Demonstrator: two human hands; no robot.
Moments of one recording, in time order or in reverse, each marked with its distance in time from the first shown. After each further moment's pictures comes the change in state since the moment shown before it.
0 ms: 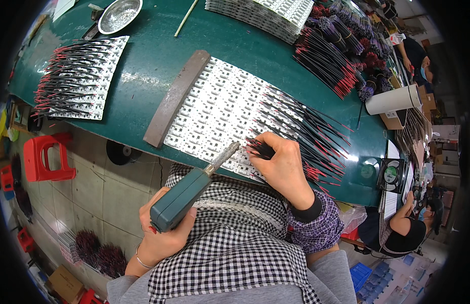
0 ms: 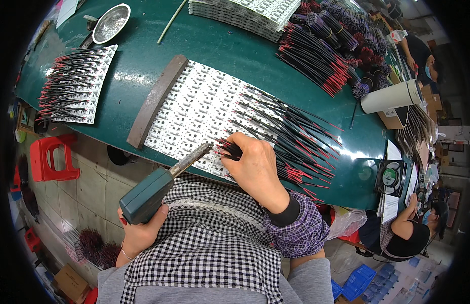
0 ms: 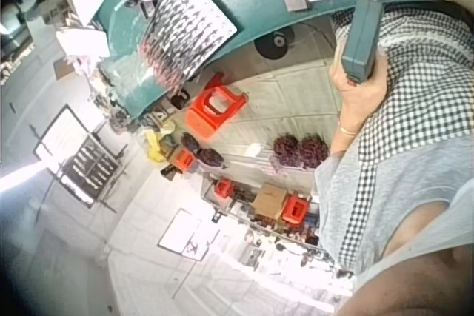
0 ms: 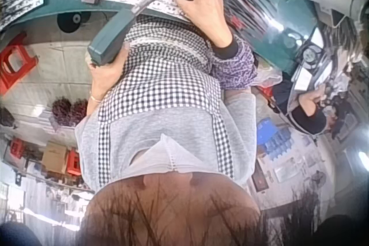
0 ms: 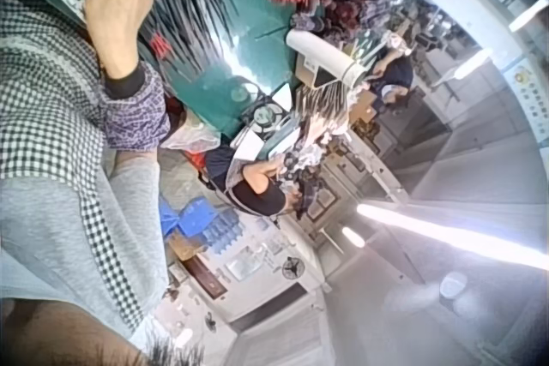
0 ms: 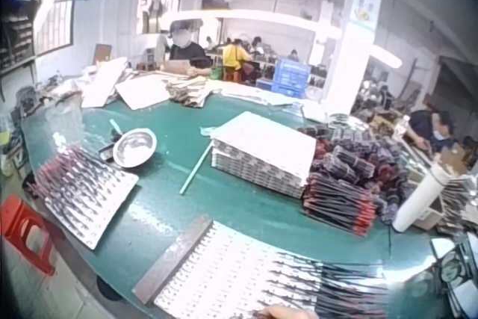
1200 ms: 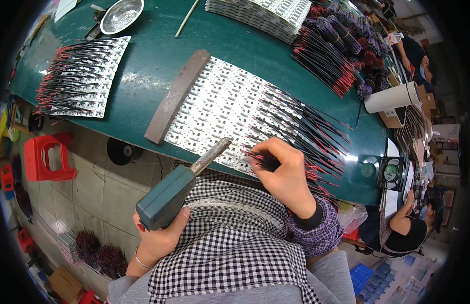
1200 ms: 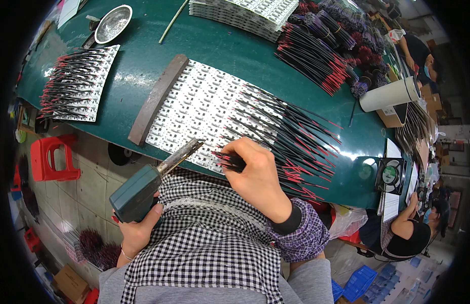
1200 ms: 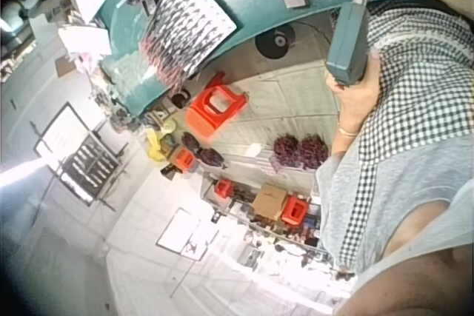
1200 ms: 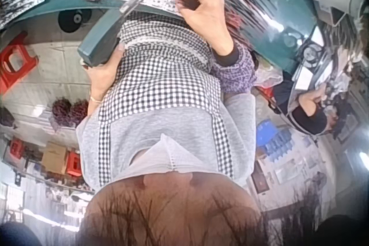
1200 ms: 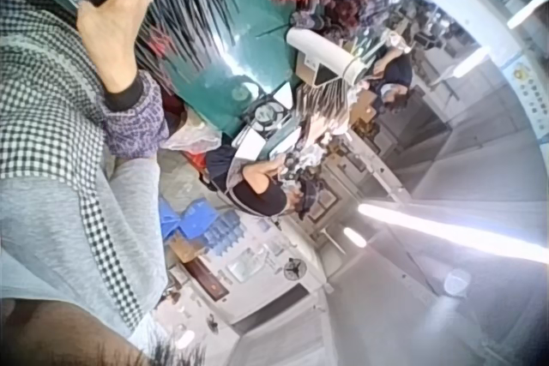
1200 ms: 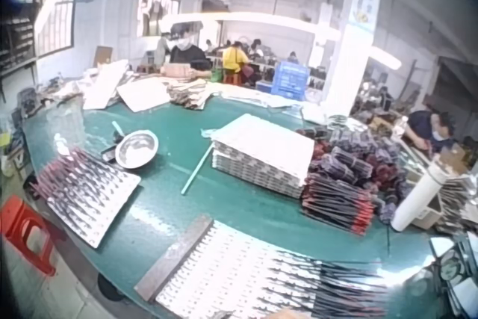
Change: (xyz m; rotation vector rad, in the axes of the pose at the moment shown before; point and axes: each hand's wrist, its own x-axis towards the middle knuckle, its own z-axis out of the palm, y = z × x) left_hand -0.028 -0.014 -0.003 -0.130 0.069 -0.154; right_hand -0.020 -0.011 -0.005 0.156 0.058 -0.159
